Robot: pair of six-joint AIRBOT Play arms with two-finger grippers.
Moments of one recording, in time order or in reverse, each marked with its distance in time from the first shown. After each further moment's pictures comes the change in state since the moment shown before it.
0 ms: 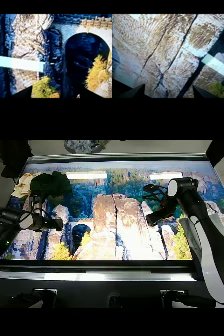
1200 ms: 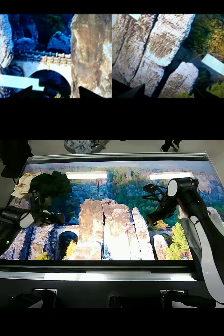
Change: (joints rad) left arm 0.011 -0.011 0.012 -0.001 0.178 -0.001; right arm 0.000 0.000 0.000 0.000 0.000 0.000
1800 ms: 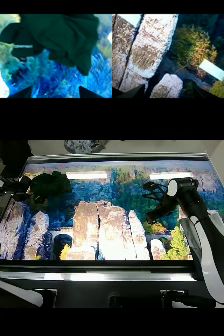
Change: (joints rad) left arm 0.560 -0.725 0.788 -0.485 0.026 -0.113; right arm 0.000 0.000 0.000 0.000 -0.065 0.001
